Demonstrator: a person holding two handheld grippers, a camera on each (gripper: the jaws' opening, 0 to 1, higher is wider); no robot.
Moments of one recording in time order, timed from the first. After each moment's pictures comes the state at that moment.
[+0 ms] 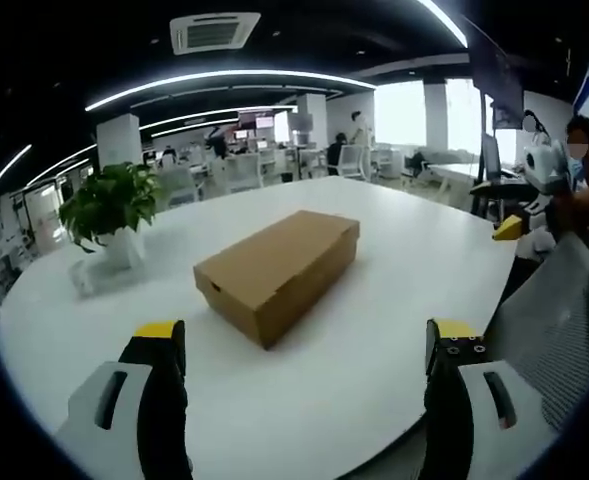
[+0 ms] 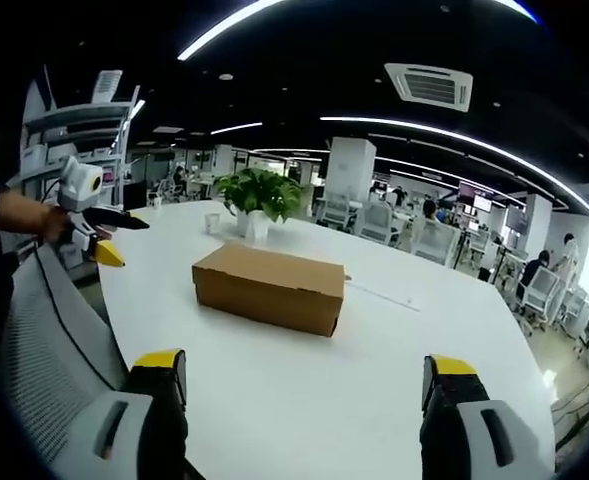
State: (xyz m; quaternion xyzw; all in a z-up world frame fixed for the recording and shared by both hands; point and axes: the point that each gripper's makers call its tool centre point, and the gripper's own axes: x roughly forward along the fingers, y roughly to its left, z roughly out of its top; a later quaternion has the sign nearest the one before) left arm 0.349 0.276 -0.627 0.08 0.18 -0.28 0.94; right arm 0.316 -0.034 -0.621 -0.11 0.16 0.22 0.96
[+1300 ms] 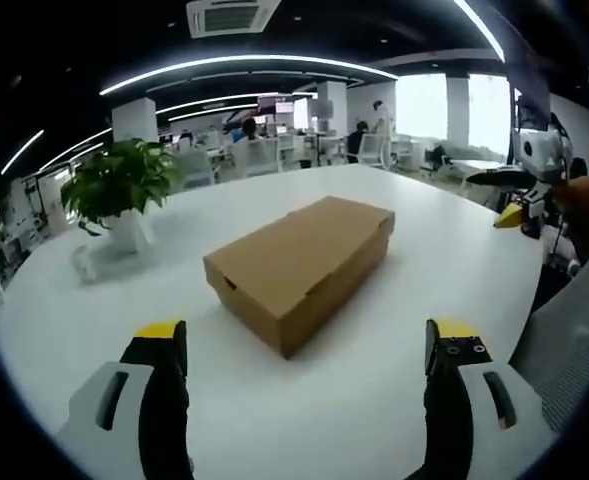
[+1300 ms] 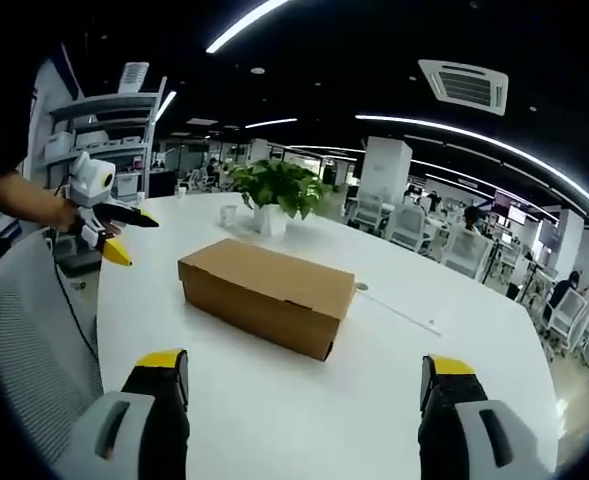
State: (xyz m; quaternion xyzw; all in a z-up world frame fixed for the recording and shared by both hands) left arm 0.400 0.274 -0.652 0.07 0.21 -0.24 0.95; right arm 0.405 -0.033 -0.638 -0.13 0.17 0.29 0.93
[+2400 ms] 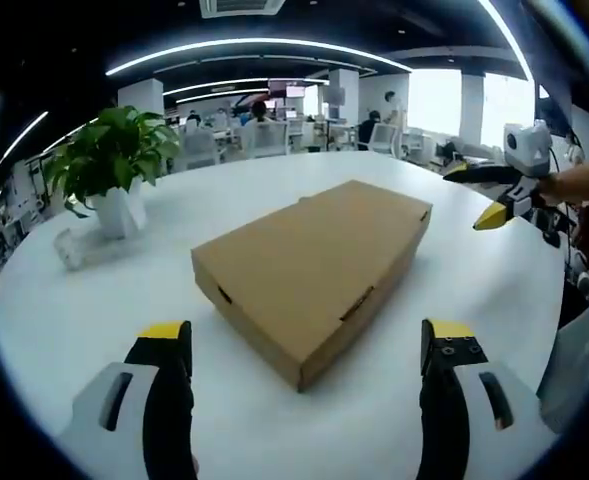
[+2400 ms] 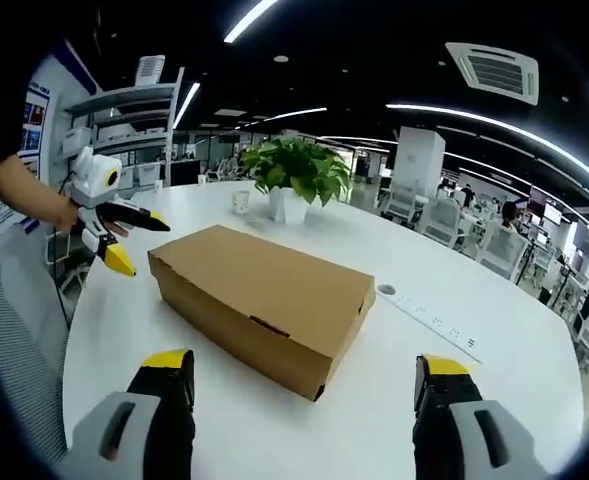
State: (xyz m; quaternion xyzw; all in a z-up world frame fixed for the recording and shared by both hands) left arm 0.474 0.265 -0.700 0.05 0.24 -0.22 0.94; right arm 0.512 0.006 -0.684 -0.14 0.20 0.36 0.90
